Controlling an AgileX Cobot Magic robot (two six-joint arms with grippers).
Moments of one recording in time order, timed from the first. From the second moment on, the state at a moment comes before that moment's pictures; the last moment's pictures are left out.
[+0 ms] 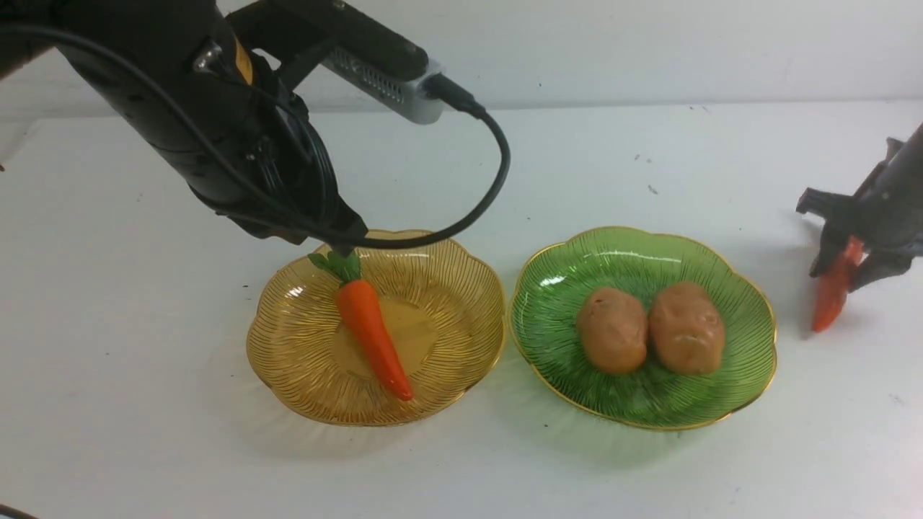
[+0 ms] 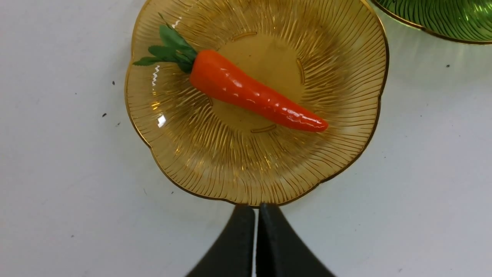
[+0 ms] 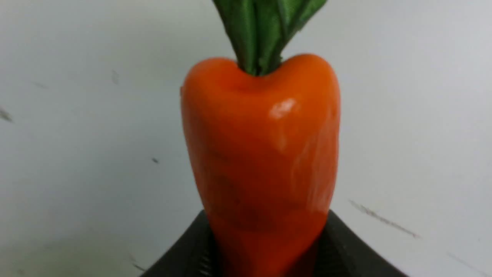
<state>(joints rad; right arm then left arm) -0.16 2.28 -2.06 0.14 1.23 0.30 -0.52 1.51 -1.55 0.11 1.25 0.10</state>
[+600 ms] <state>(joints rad) 0.27 2.13 -2.27 0.33 1.25 0.13 -0.52 1.28 -1.54 0.27 1.25 -0.04</state>
